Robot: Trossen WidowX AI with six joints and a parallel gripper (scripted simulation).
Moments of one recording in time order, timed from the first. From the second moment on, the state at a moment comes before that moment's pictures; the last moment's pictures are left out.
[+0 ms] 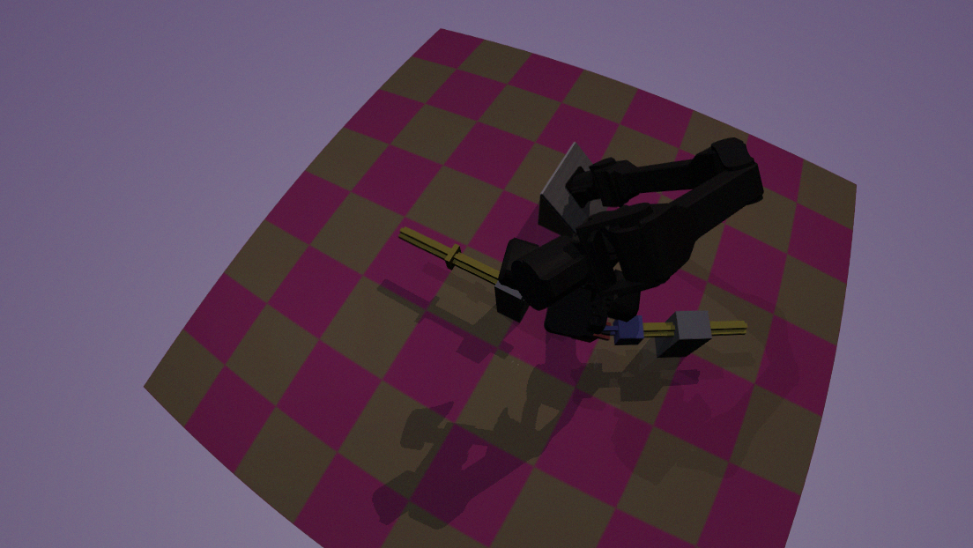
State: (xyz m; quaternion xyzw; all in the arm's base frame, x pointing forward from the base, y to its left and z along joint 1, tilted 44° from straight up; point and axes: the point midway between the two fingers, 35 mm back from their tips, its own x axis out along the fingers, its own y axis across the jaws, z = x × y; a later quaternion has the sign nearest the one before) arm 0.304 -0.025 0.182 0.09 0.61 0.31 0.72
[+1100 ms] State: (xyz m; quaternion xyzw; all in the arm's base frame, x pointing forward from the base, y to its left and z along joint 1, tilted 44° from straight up) arm 0.304 -0.019 0.175 0.41 0.69 -0.01 0.60
